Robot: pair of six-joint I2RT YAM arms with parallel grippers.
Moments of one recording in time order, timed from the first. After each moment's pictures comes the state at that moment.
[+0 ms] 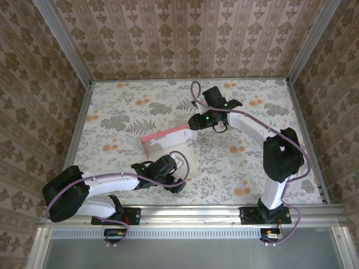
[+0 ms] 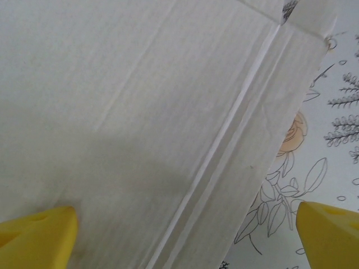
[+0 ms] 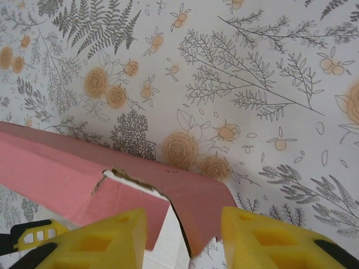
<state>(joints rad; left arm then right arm) -1.07 1.29 0.51 -0.24 -0.06 -0.29 0.46 1.81 1.44 -0.62 -0.35 0.15</state>
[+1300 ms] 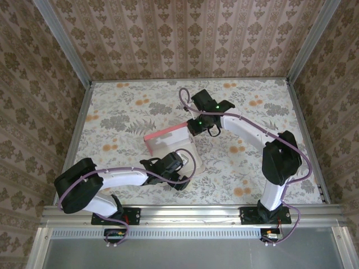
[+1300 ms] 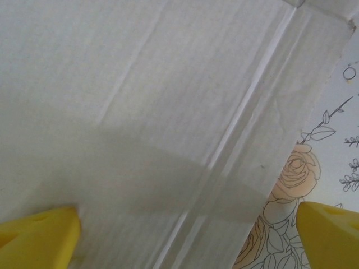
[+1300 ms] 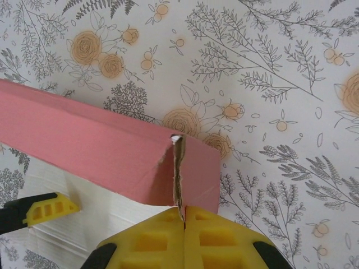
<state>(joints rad) -1.07 1.43 0.59 -0.21 -0.07 -0.27 0.58 1.80 1.53 -0.79 -0.16 0.10</state>
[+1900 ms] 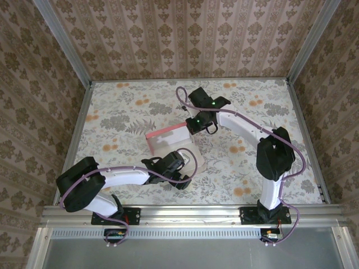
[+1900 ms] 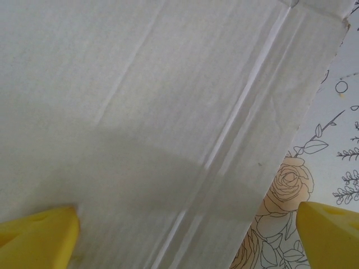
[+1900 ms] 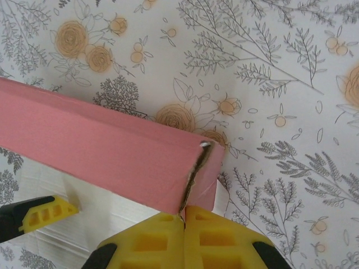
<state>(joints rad) -1.07 1.45 0.61 -0.20 -0.06 -0.27 0.58 1.86 1.57 -0.84 -0.15 0.11</state>
